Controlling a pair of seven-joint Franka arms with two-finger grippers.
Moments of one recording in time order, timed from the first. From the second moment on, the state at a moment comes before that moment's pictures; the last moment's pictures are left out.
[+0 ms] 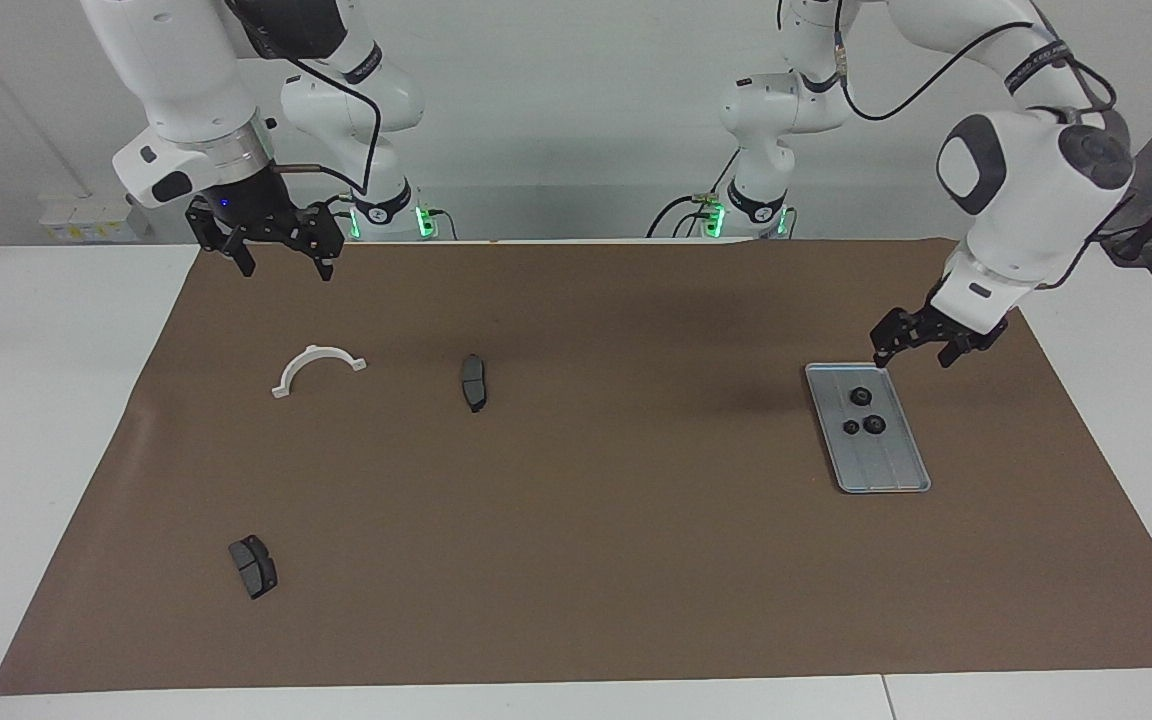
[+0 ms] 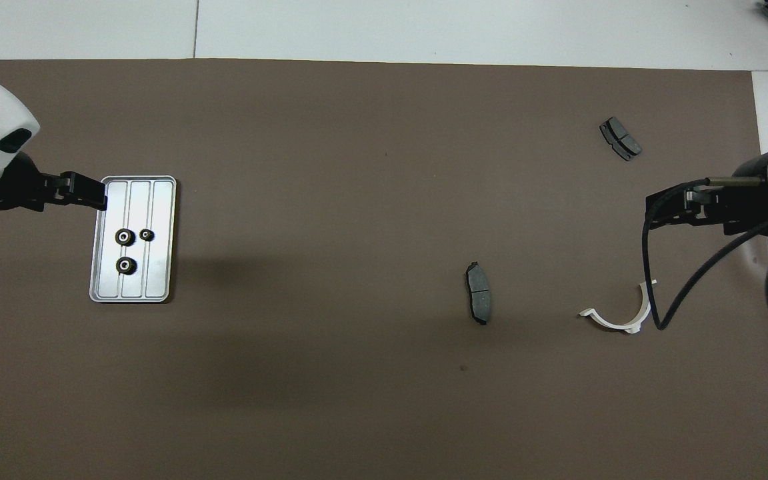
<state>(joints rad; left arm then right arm) 0.00 0.12 -0.01 -1.85 -0.04 2.00 0.06 0.05 -0.01 0.04 -1.58 -0.01 1.55 0.18</state>
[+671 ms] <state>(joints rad) 0.00 0.25 -0.02 -2.00 -0.04 2.28 0.06 0.05 -0.01 0.04 -1.58 -0.01 1.55 0.18</state>
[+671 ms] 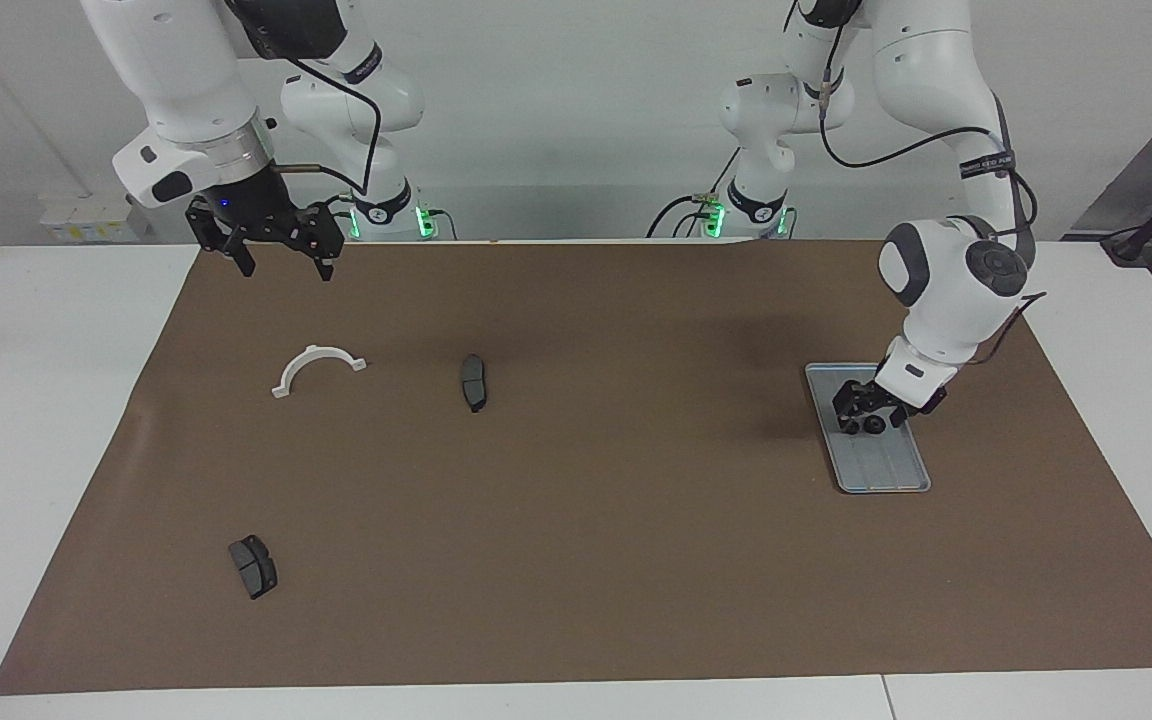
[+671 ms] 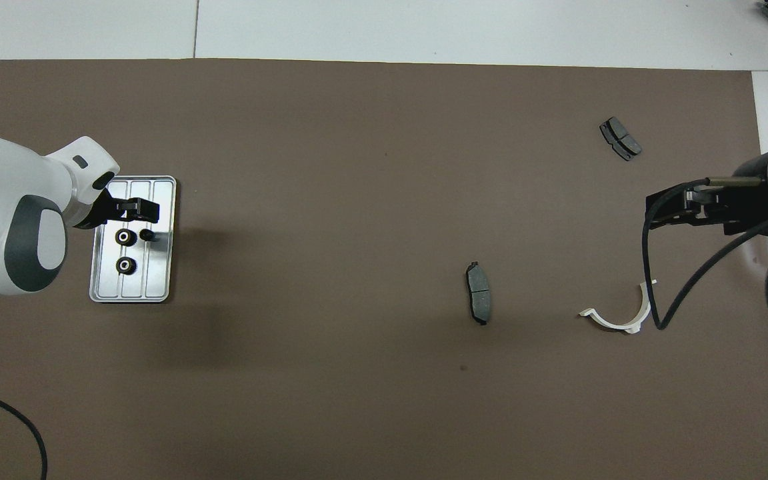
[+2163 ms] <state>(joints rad) -0.01 0.27 -0.02 -2.05 -0.04 2.34 0.06 0.05 -0.01 0.04 -1.58 -0.01 1.55 0.18</state>
